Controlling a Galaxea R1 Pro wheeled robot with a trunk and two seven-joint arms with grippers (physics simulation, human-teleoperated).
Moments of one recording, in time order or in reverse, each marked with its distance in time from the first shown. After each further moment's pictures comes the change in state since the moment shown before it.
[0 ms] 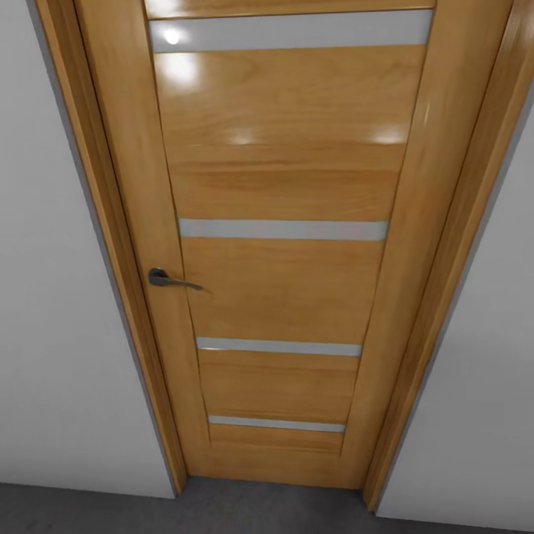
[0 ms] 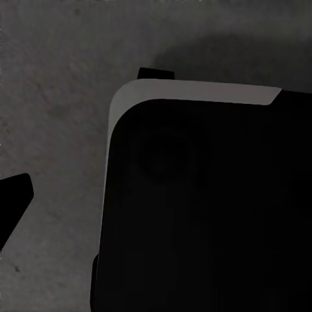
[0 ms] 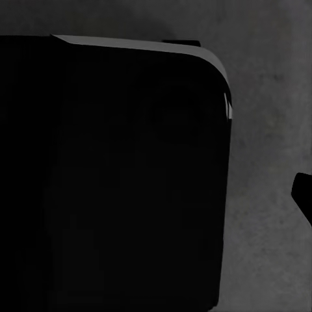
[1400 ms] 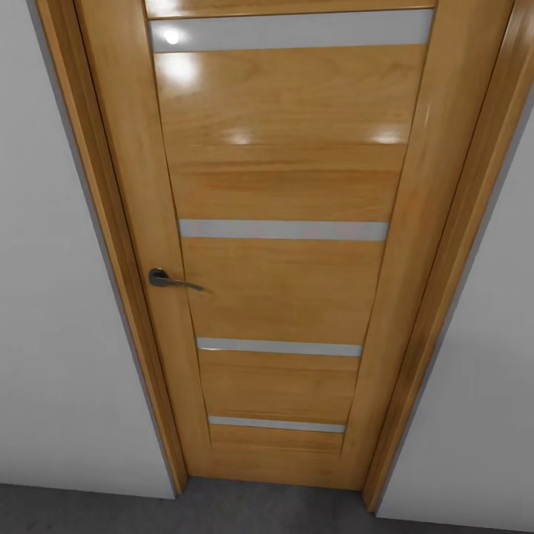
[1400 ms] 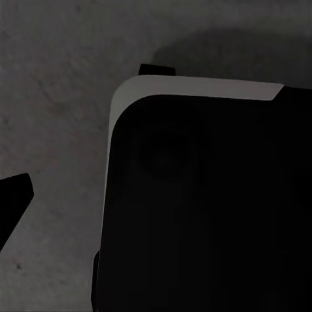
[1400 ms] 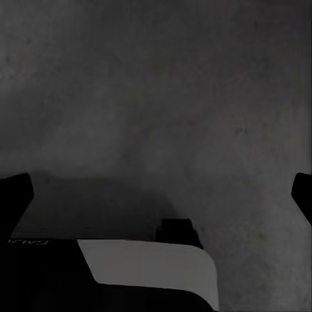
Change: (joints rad) left arm 0.000 0.002 -0.002 0.005 0.002 0.003 0.000; right arm -0.007 0.013 -0.004 -0.514 0.002 0.202 -0.011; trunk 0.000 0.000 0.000
